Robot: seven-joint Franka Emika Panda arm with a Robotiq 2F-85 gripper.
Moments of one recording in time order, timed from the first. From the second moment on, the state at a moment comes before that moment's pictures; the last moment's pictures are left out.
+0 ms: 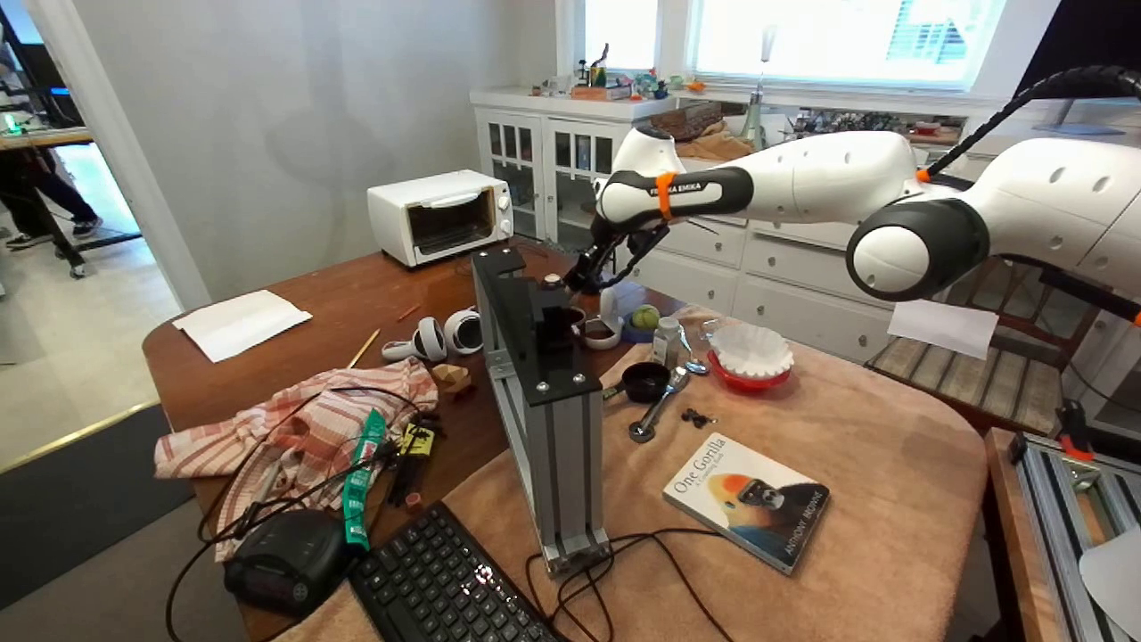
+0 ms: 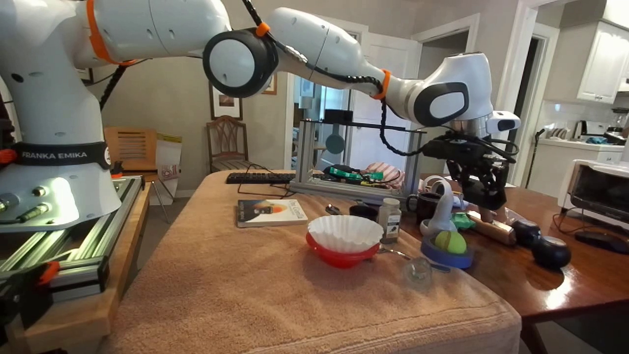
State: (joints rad) arm -0.36 1.41 0.05 -0.45 0.04 2.28 -0.42
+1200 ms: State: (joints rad) arm -0.37 1.30 -0.12 -0.45 -0.13 1.73 -0.52
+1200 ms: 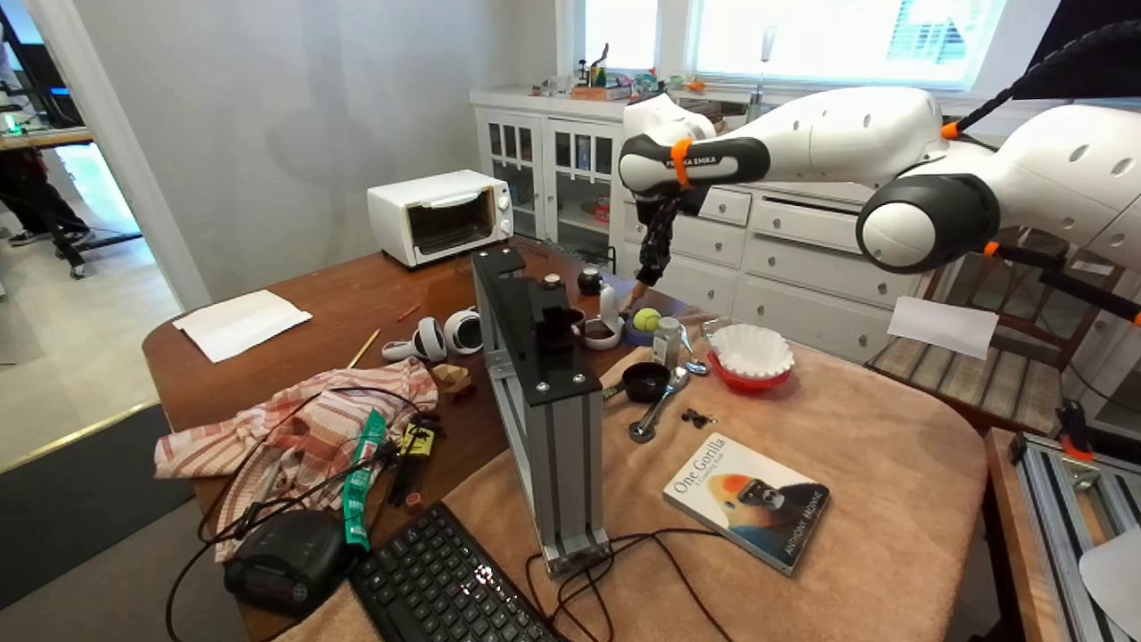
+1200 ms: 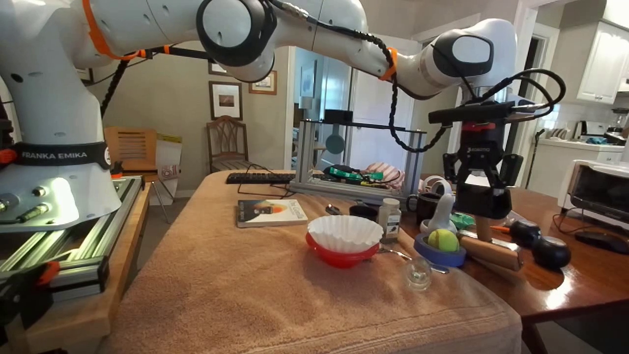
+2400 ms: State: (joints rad) arm -0.38 1.33 0.00 -0.45 -0.01 1.80 -0.46
